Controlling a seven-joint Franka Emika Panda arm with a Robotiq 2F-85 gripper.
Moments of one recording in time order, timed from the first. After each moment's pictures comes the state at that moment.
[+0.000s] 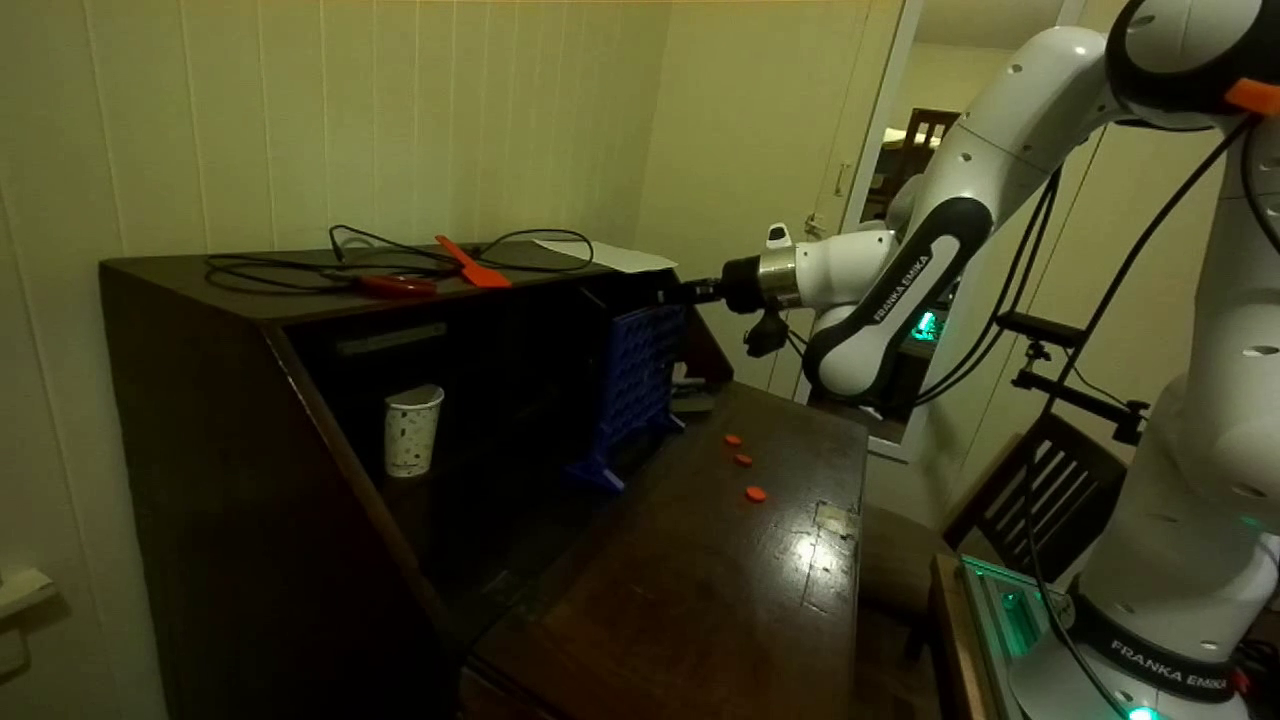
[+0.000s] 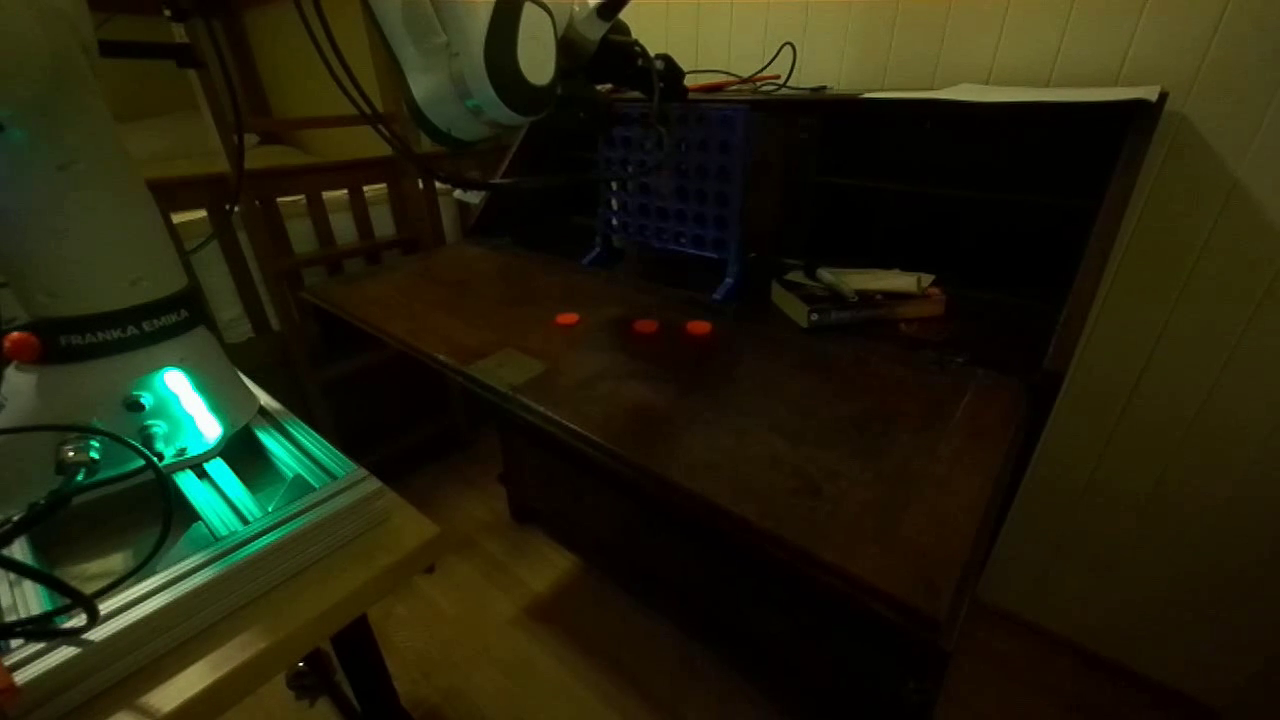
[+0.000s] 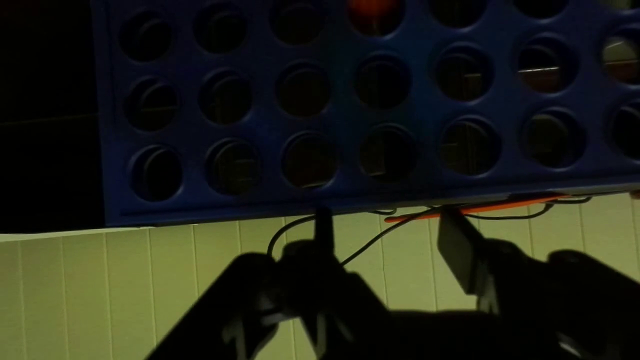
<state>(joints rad) -0.26 0.18 -0.23 -2.53 -0.55 3.98 0.36</state>
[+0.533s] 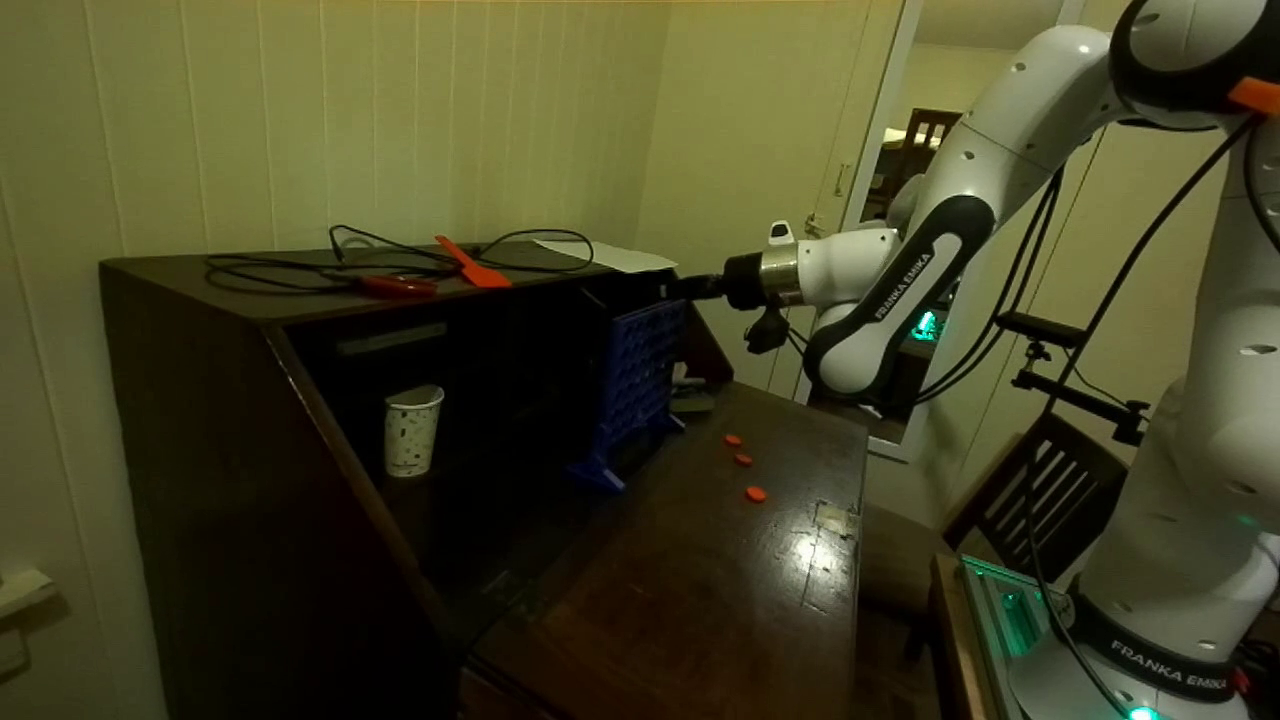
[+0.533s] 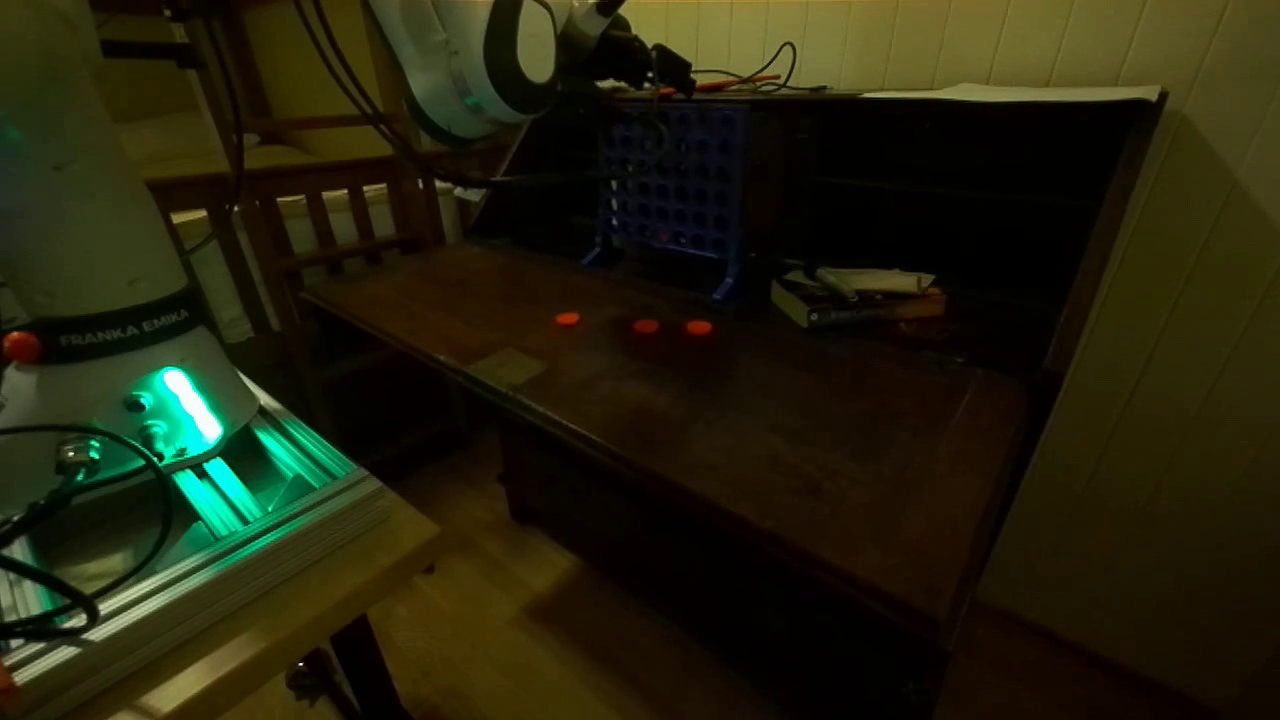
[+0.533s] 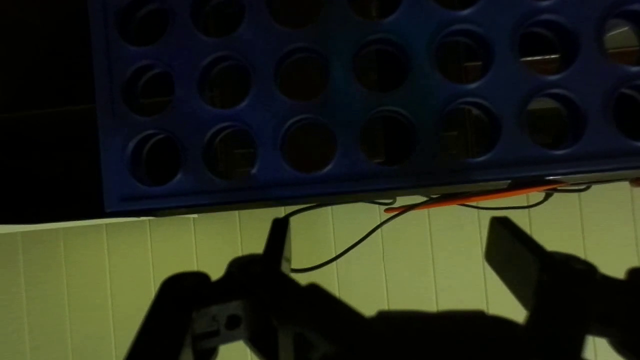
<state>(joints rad) -0.29 0.18 -0.20 -2.53 -0.55 3.99 0.36</state>
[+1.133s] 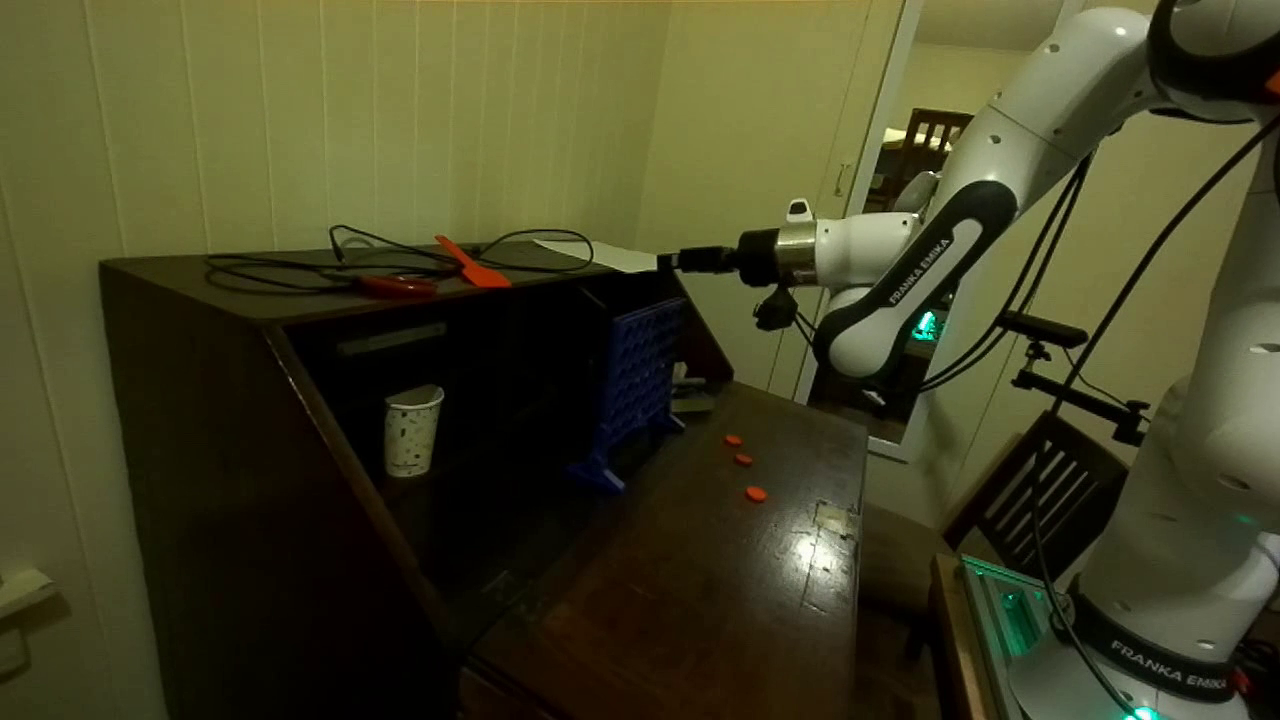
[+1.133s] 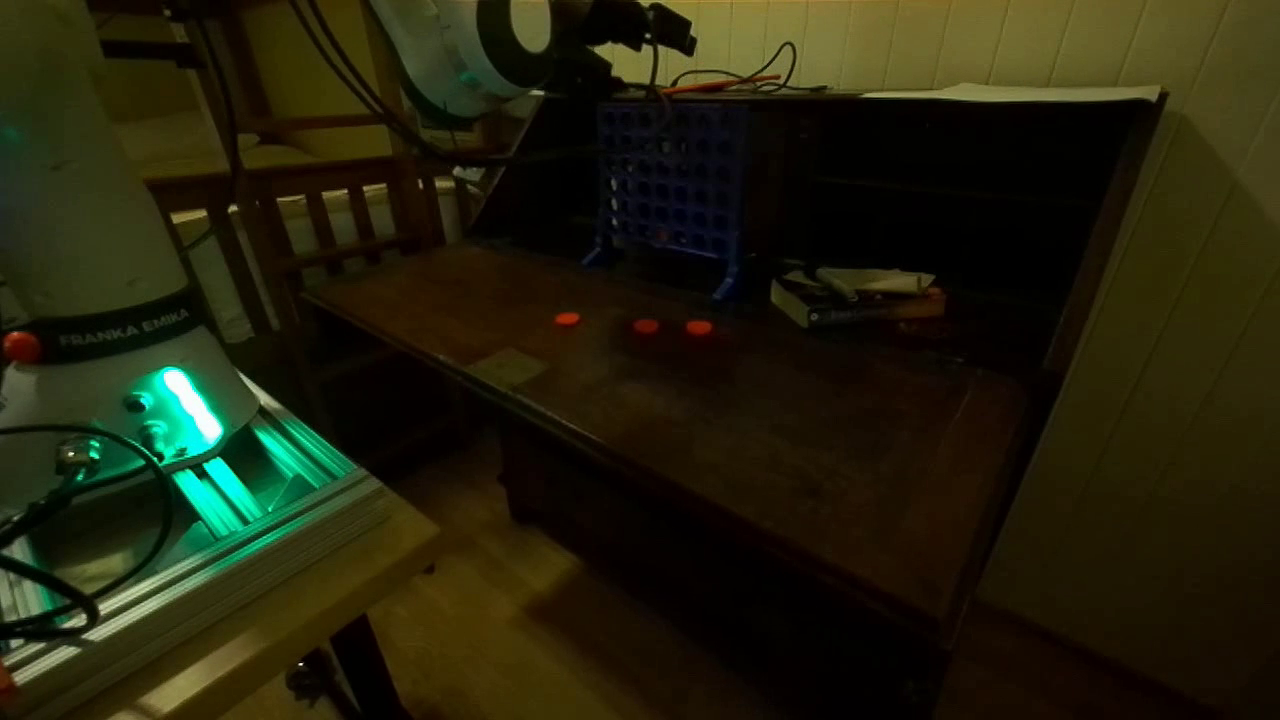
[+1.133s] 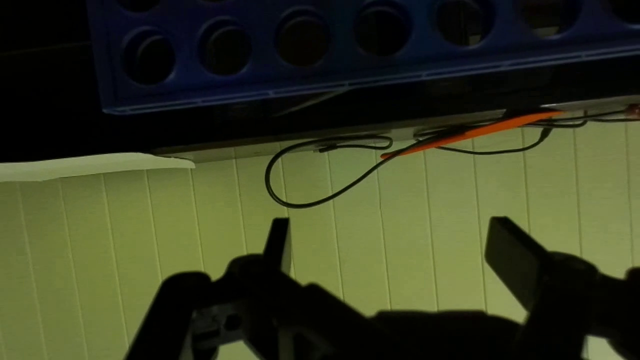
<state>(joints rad) -0.31 0.10 -0.20 -2.55 -0.58 4.03 0.40</state>
